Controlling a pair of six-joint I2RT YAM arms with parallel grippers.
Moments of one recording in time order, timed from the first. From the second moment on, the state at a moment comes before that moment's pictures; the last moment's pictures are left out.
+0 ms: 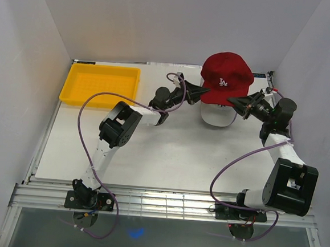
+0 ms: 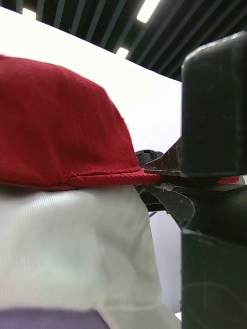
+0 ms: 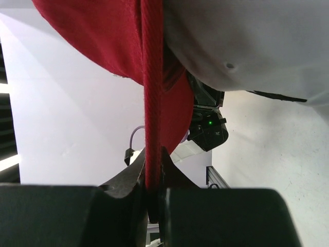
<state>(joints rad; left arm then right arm) -0.63 2.35 1.53 1.20 0.49 -1.95 -0.20 1.36 0.77 0.55 -1.07 1.48</state>
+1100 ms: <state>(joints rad) -0.62 2.34 1.52 1.22 0.54 -1.92 -0.26 1.34 0.70 0.52 -1.12 1.41</state>
